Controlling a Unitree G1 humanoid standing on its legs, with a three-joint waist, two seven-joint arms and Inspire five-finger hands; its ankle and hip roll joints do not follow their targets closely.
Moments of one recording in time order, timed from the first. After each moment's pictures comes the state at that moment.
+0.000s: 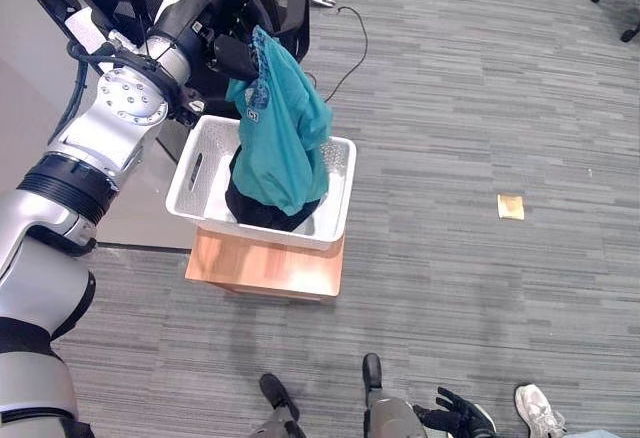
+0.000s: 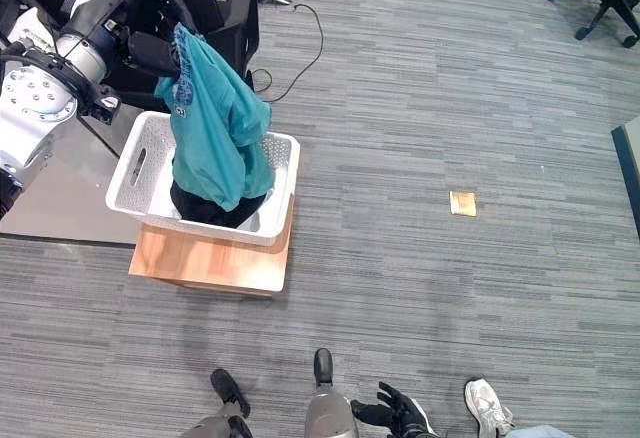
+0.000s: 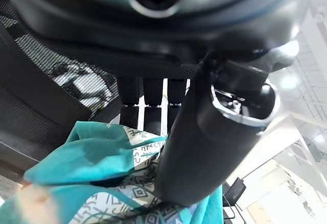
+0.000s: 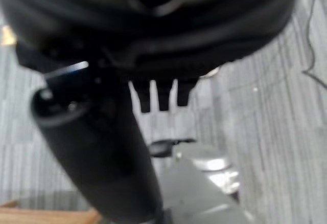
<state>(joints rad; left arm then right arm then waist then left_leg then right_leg) -1.34 0.92 -0.88 0.70 -0.57 -0.14 0.01 0.10 -0.27 0.03 0.97 0.29 -0.03 0.04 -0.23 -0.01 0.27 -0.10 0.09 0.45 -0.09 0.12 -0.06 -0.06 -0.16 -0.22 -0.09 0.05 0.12</state>
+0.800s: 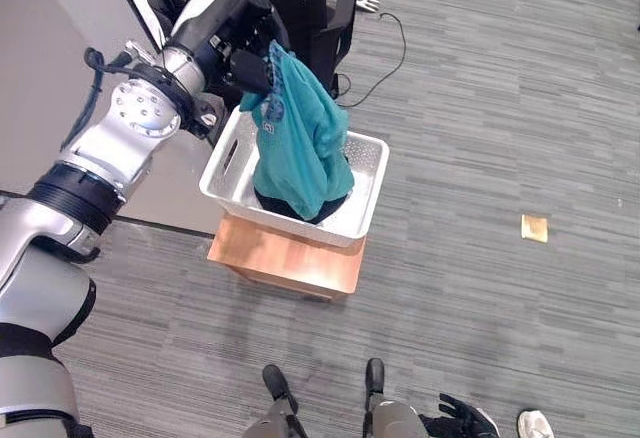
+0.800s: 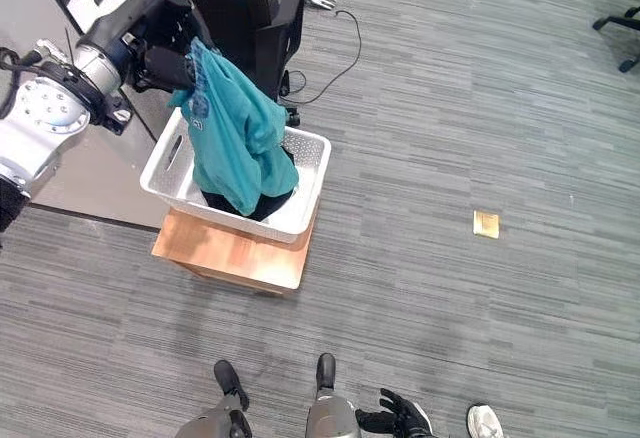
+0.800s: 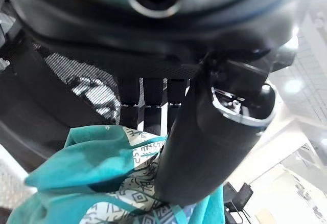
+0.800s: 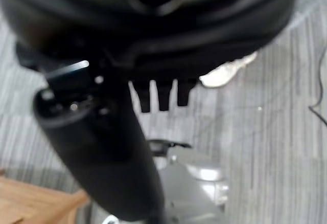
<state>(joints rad) -1.25 0.93 -0.85 0.54 -0.51 -0.14 0.01 0.11 -0.30 0.08 0.96 0.25 -0.01 0.04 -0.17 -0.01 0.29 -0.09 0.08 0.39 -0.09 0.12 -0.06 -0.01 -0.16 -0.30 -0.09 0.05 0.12</state>
